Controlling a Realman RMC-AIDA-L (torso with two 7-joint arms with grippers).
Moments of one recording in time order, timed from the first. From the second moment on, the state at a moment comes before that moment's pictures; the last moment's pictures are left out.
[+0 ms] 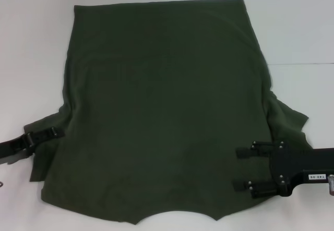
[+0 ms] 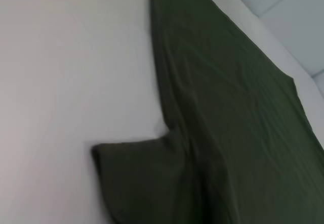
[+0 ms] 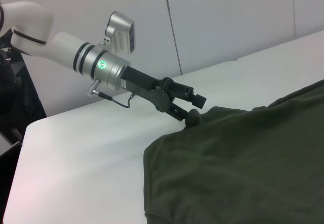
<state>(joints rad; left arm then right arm) -0.54 -2.03 0.27 0.55 2.31 1.19 -2.14 0.57 1.95 -0.87 -0.49 -1.92 -1.58 1.27</state>
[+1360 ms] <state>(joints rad) -0.56 -2.02 0.29 0.56 2.33 1.19 -2.13 0.56 1.96 -0.87 -0.49 -1.92 -1.58 1.28</state>
